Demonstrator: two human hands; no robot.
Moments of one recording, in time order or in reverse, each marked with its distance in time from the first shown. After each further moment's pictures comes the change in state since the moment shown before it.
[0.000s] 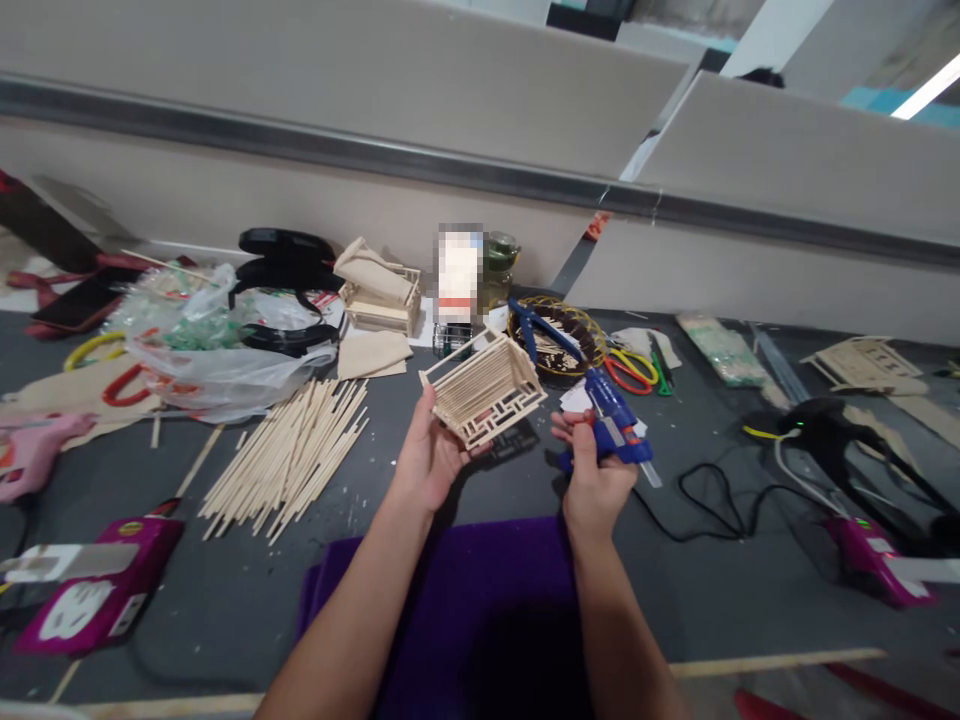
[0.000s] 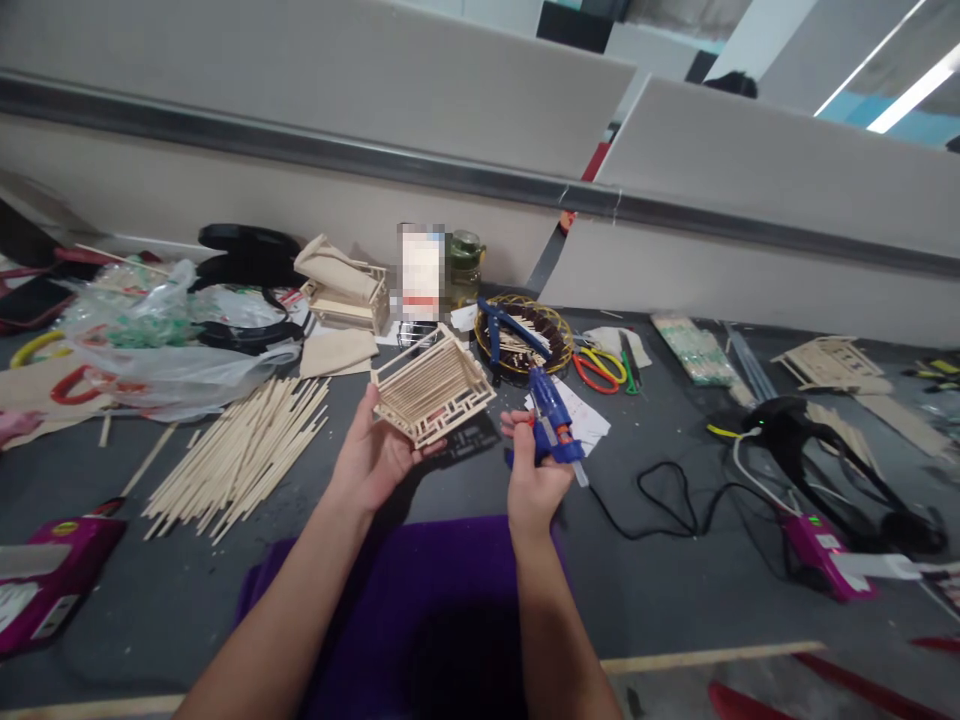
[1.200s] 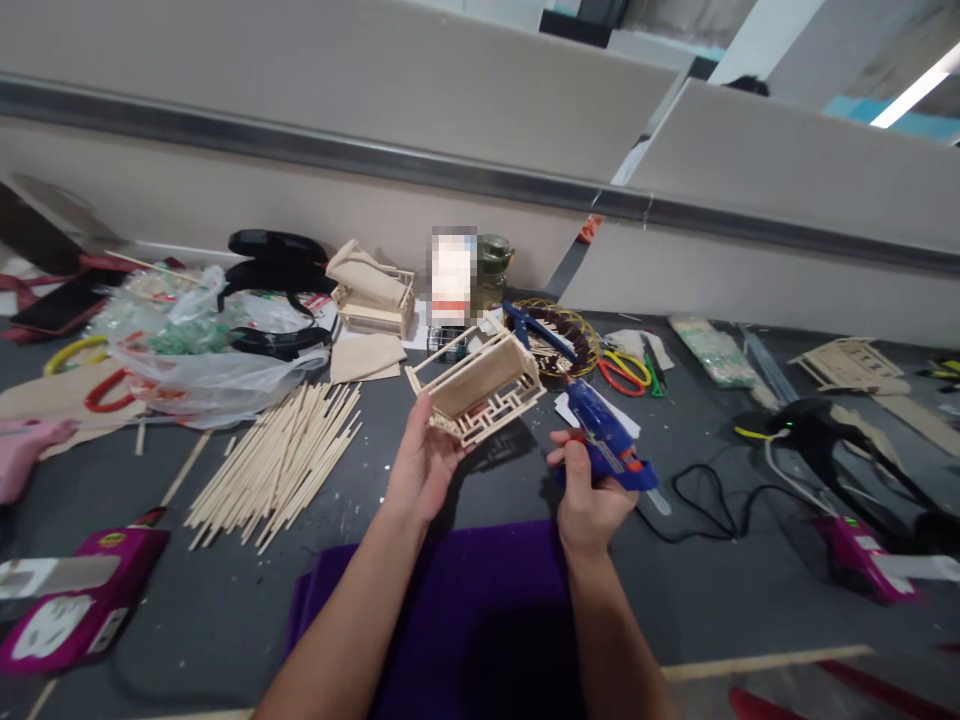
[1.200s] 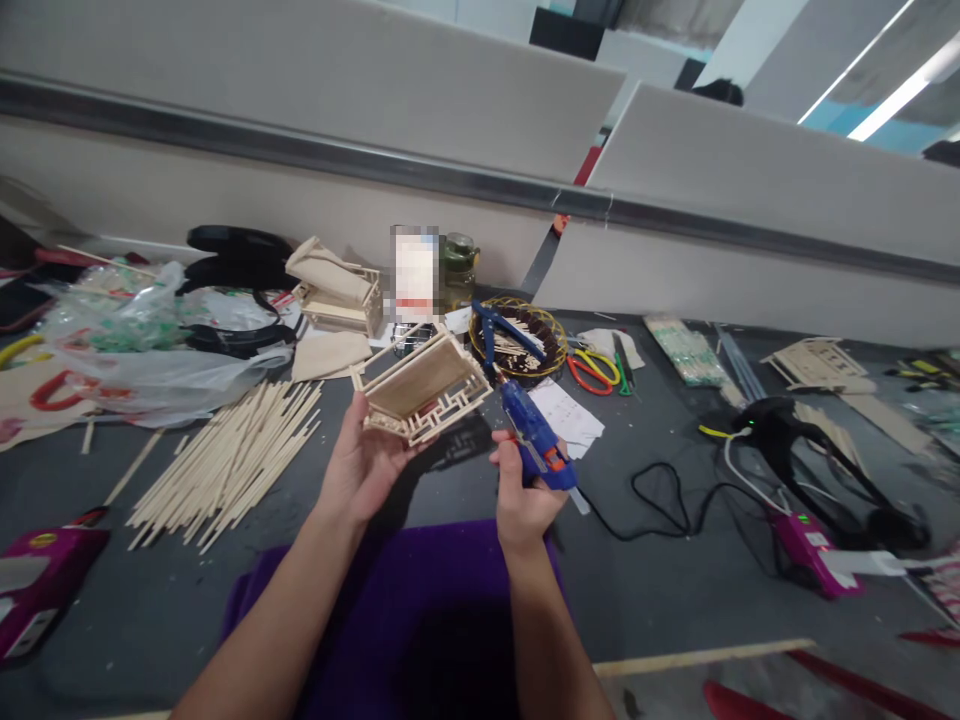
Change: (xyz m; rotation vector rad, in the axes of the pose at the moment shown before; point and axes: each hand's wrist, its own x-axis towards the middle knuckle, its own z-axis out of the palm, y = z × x) left_hand -0.011 0.001 0.011 -0.051 -0.021 0.163; right_hand -0.011 -0.009 -0.005 -0.056 -0.007 -0.154
